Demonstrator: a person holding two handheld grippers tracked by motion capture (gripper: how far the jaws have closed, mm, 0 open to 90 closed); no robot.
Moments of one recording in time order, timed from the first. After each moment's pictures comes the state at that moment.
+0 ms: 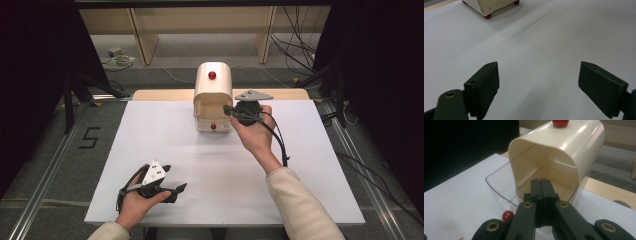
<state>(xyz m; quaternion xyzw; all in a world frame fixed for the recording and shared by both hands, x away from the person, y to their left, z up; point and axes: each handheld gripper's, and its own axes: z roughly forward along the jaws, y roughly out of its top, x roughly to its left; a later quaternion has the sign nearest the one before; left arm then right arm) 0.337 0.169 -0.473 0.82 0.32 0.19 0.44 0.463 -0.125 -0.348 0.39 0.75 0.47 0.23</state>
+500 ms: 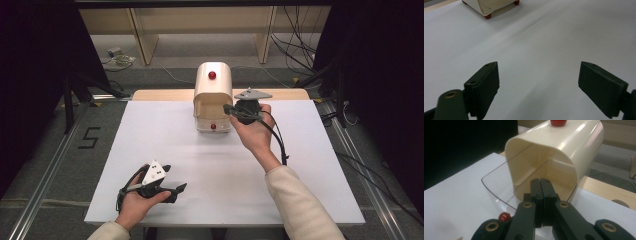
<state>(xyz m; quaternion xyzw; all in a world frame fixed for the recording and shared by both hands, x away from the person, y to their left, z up) 0.336 0.169 -0.473 0.82 0.32 0.19 0.44 0.468 -0.124 -0.348 0.39 0.75 0.47 0.23</state>
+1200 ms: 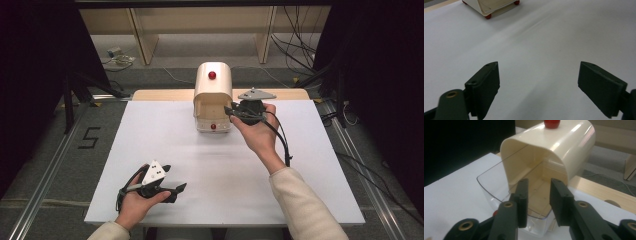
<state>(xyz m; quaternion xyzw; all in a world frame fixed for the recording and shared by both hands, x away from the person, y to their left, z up) 0.336 0.169 -0.472 0.82 0.32 0.19 0.44 0.464 -0.135 -0.346 0.39 0.75 0.47 0.25</state>
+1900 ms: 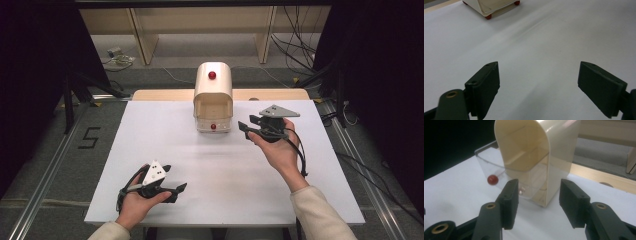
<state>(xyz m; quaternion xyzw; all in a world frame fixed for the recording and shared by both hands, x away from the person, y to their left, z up) 0.336 0.168 -0.473 0.81 0.32 0.20 0.44 0.430 -0.184 -0.373 0.40 0.75 0.47 0.23</state>
